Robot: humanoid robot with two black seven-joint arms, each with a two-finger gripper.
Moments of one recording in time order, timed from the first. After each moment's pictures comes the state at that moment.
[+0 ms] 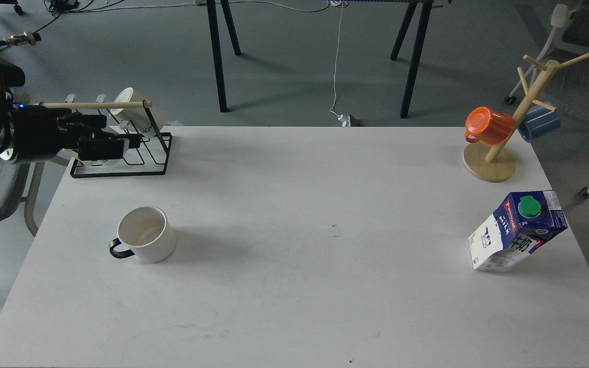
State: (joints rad) left arm -0.82 1.05 -0.44 -1.27 1.86 -0.32 -0.49; right arm 0.49 -1.05 0.82 1.26 0.67 0.49 0.26
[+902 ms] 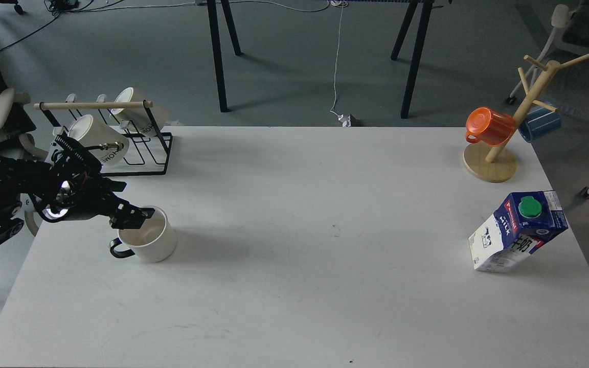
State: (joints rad) left arm -0.77 0.78 -0.29 -0.92 2.08 -0.25 -0.49; right arm 0.46 -1.05 0.82 1.26 0.67 0.49 0.26
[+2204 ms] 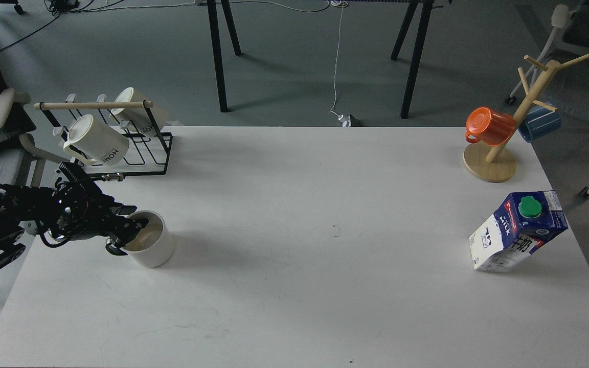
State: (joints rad) left arm -0.74 0.72 -0.15 -0.81 2.08 -0.01 -0.49; right arm 0.43 -1.05 0.83 1.26 0.67 0.49 0.27
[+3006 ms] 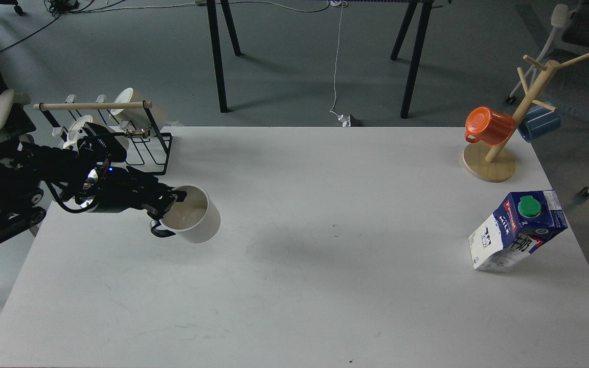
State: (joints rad) left arm -0.93 0.80 -0.16 -1.15 1.91 -0.27 -0.49; right arm 0.43 -1.03 0.83 1.20 0.74 0.49 0.27
